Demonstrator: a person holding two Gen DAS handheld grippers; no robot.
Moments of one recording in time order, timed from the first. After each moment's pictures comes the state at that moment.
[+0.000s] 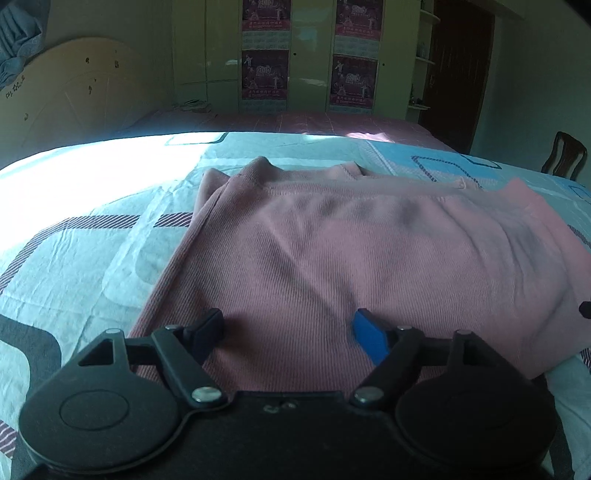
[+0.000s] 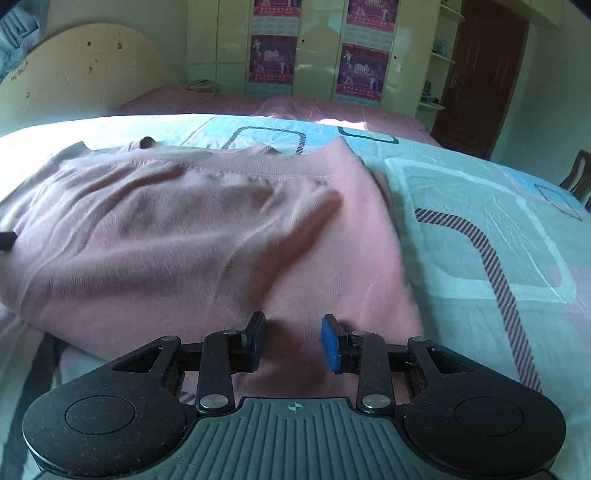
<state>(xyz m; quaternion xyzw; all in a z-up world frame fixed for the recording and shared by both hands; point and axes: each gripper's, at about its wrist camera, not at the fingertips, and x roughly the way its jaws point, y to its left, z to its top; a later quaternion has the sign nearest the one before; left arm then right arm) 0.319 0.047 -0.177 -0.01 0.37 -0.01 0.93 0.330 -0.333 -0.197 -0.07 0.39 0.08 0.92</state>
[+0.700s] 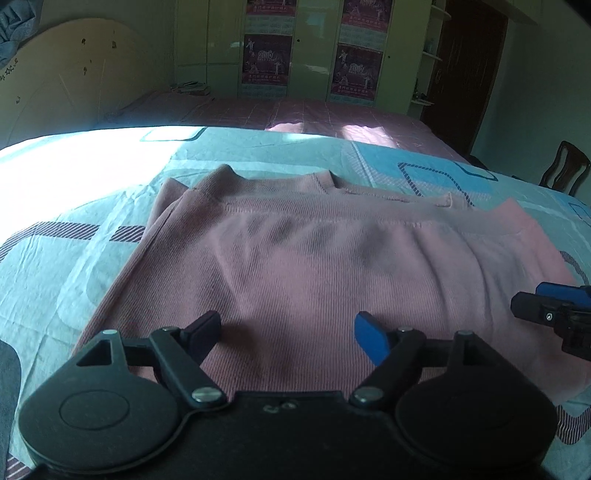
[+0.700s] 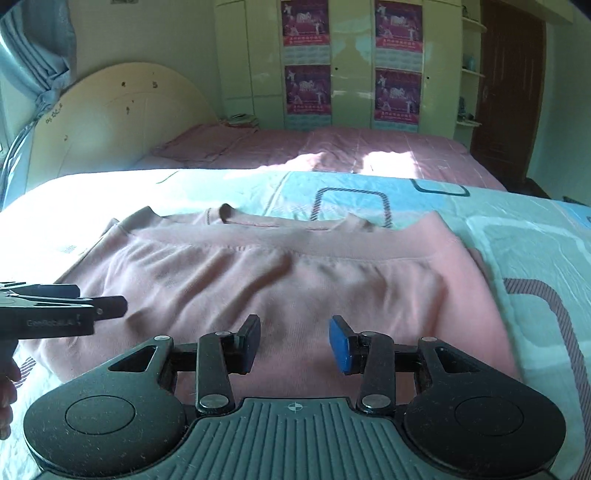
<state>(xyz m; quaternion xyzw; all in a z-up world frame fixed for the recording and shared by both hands) 0.360 0.010 -0.167 -0.04 0.40 0.00 0.92 0.368 -0.239 -0.159 -0.02 0.36 0.16 0.92</state>
